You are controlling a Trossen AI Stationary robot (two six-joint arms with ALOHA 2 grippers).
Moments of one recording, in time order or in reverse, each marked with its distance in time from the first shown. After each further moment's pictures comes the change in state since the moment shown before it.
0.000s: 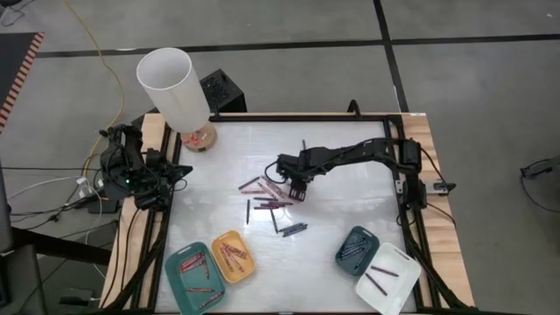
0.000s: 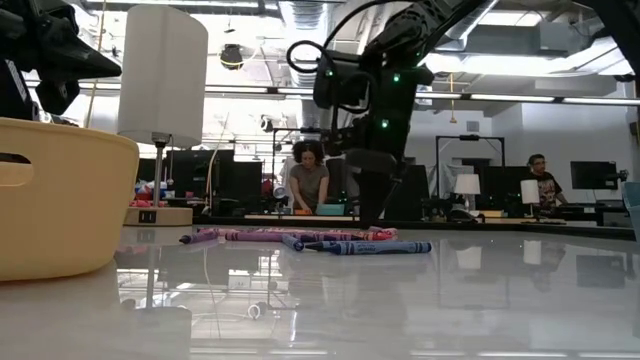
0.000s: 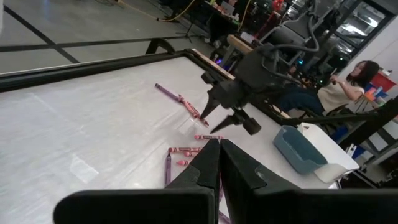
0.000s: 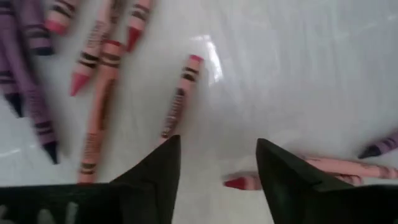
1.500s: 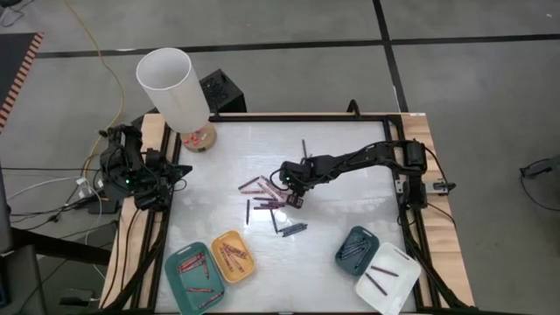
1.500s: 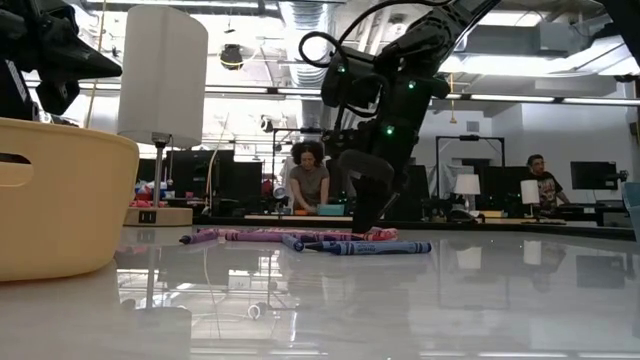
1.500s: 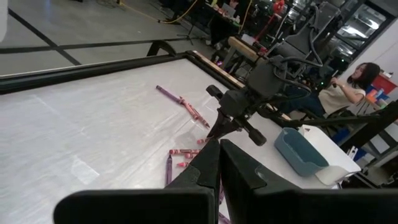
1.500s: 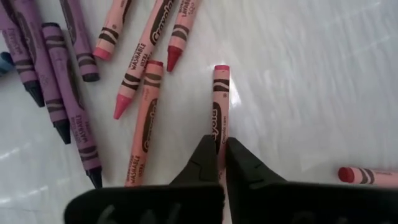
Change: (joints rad) left arm 0.000 0.000 0.000 0.000 -0.010 0.000; right arm 0.035 -0.002 -0.146 0.211 0.006 0.100
